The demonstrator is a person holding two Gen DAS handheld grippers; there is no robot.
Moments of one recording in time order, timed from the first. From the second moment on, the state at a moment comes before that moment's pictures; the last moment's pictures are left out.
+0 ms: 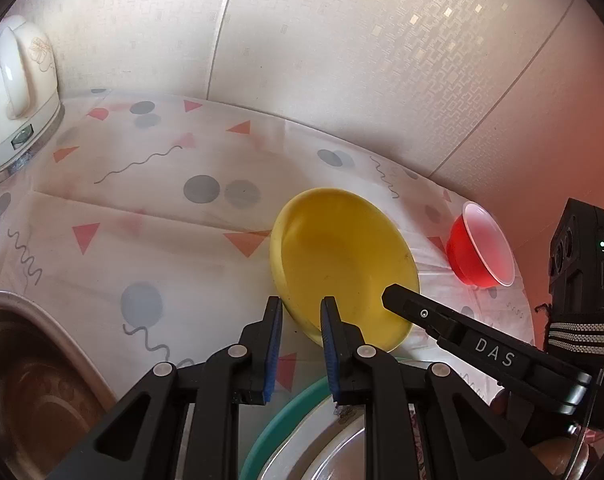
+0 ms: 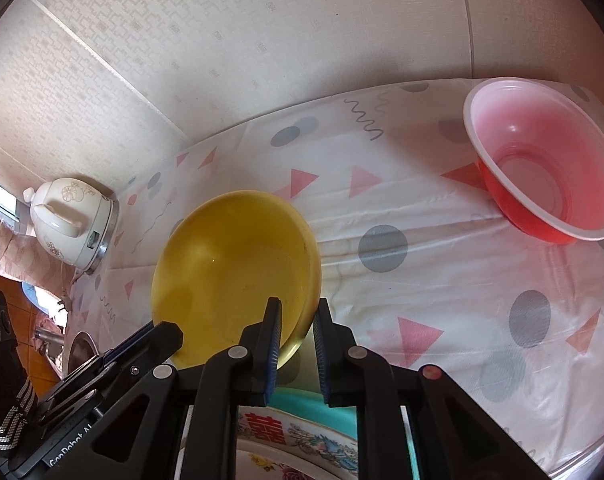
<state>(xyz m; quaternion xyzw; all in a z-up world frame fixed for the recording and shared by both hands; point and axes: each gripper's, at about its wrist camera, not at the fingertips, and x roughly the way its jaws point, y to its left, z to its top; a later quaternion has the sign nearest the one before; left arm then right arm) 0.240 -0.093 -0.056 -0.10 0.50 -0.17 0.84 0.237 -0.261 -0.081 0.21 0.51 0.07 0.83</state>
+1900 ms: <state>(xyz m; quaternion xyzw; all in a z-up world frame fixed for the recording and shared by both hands) 0.081 0.063 0.000 -0.16 0.38 -0.08 0.91 0.143 -0.093 -0.030 0.10 0.49 0.21 0.84</state>
